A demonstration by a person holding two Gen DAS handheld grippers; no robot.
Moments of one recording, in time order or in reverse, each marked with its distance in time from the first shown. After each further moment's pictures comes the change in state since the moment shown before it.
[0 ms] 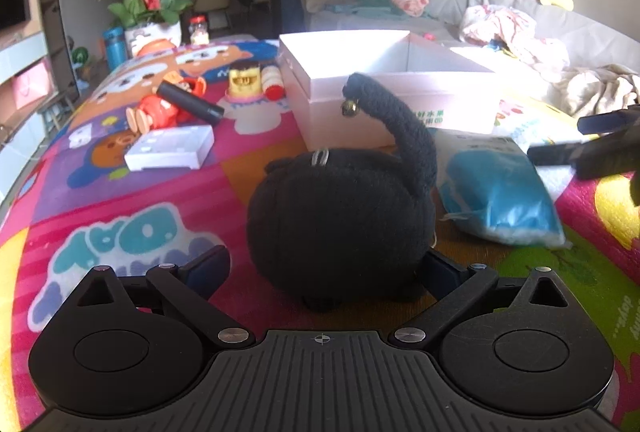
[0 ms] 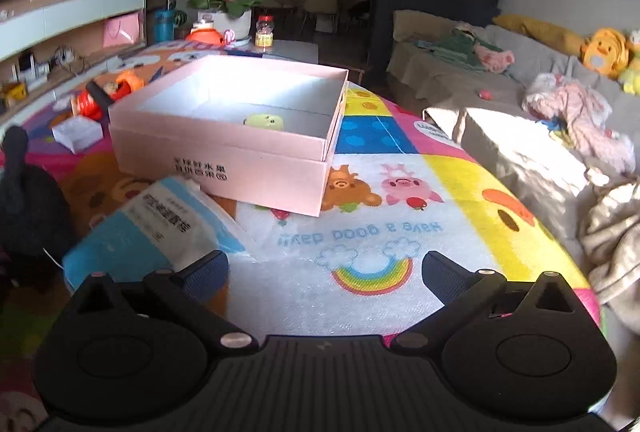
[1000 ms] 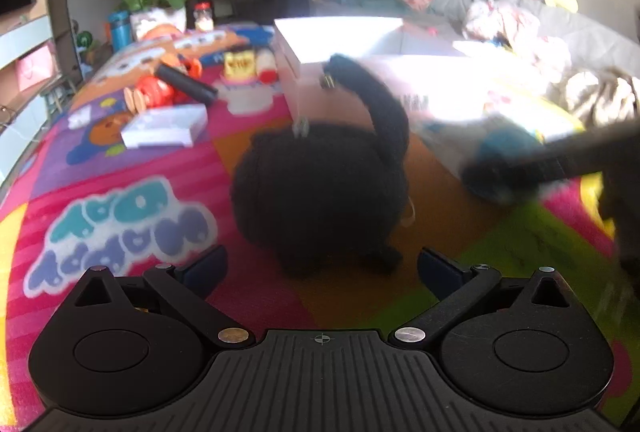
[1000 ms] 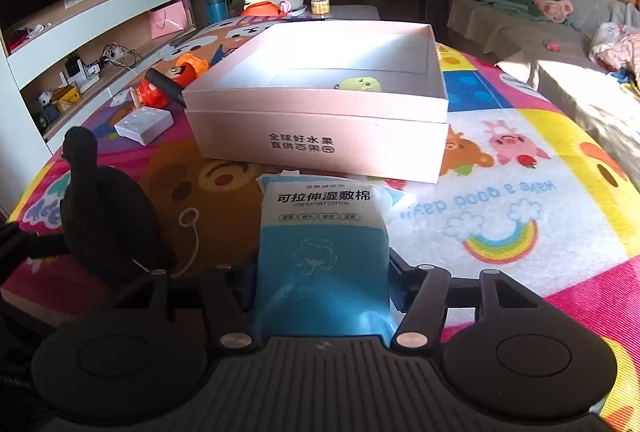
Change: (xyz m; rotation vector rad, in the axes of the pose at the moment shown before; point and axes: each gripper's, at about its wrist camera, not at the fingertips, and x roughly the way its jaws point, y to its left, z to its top) left arm -0.014 -0.016 -0.006 -0.049 -0.005 0.010; right arm 0.020 0.034 -0.003 0.033 0.127 0.190
